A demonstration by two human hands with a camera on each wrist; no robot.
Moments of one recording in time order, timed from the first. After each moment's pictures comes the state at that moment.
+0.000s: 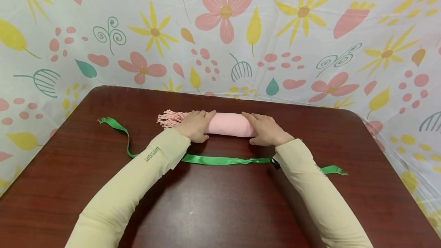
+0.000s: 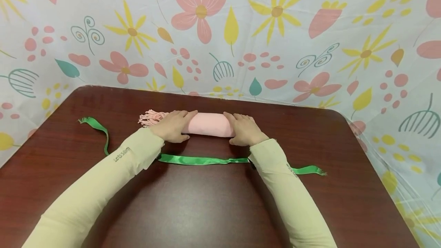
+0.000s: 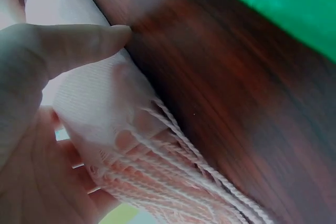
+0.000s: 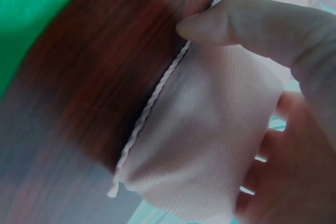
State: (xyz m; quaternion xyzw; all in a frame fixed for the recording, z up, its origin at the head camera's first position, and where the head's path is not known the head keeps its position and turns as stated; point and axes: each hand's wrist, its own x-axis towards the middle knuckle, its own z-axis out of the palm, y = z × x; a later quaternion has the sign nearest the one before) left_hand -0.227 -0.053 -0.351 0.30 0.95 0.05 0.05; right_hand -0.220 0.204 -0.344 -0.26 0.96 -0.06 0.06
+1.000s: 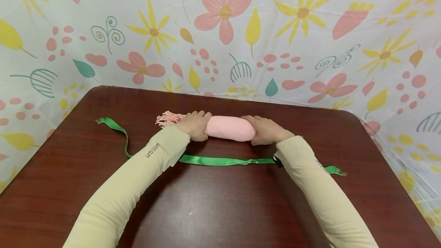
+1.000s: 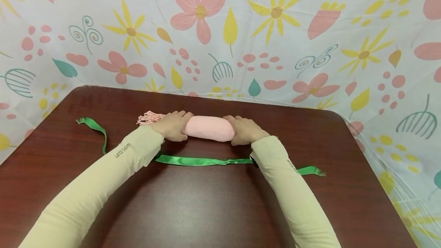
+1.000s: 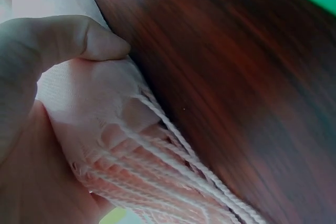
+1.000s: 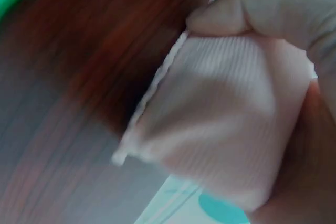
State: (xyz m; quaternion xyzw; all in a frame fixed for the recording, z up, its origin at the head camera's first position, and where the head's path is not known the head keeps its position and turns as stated) left_hand -0.236 -0.051 -0.347 0.27 0.95 0.06 0.11; right_hand -0.230 0.210 -0.341 -0.25 0.96 -0.09 0.13
